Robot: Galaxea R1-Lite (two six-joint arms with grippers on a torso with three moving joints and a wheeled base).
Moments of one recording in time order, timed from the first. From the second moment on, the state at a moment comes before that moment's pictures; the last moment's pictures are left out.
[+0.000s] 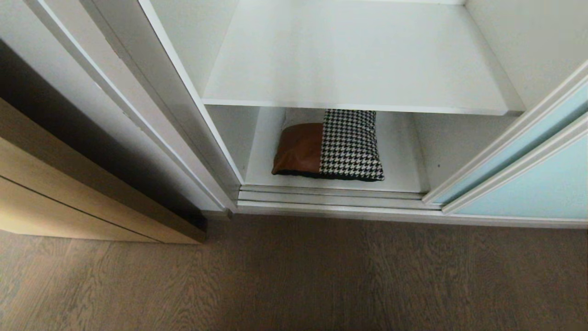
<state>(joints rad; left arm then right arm) 0.01 0.00 -0.02 0.05 0.01 0.00 0.01 0.00 0.00 0.00 0.00 0.00</state>
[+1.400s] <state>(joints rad) 0.01 0.00 -0.02 0.05 0.01 0.00 0.01 0.00 0.00 0.01 -0.01 -0.01</state>
